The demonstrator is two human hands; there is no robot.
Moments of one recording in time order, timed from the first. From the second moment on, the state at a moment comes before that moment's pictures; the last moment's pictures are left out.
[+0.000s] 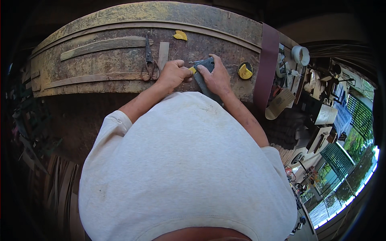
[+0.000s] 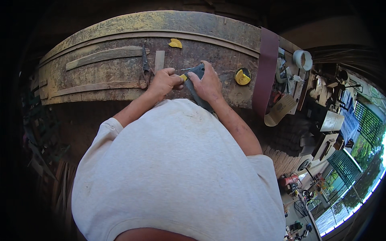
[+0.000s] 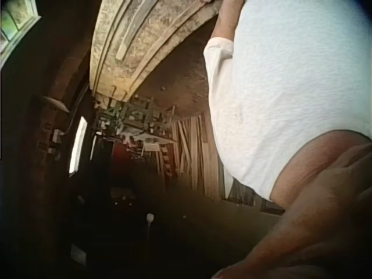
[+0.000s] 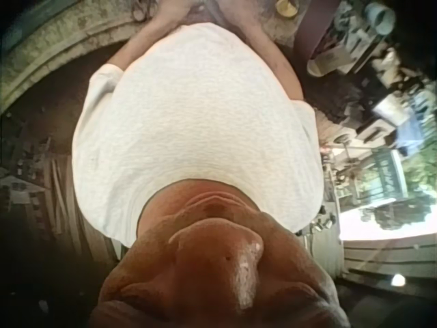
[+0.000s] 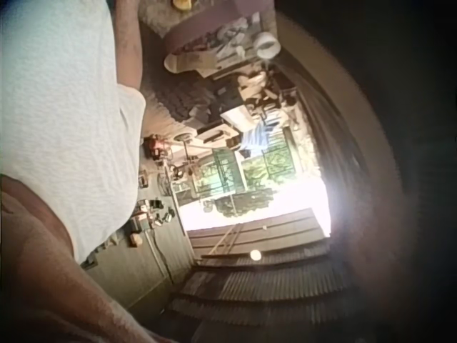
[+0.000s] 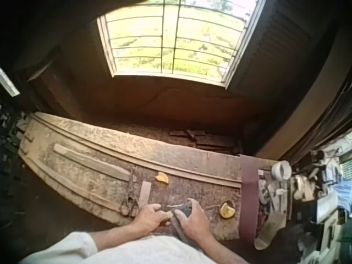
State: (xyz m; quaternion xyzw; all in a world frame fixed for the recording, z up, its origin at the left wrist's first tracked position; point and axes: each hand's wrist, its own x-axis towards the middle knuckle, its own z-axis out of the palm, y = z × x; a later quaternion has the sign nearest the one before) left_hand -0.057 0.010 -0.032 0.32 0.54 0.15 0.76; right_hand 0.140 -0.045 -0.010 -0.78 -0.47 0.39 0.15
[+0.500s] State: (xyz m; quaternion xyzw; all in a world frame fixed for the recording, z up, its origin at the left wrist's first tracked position) left_hand -0.056 0.043 -0.030 0.32 0.53 0.02 0.79; right_hand 0.141 -0.043 -0.003 -0.78 -0.48 0.38 0.14
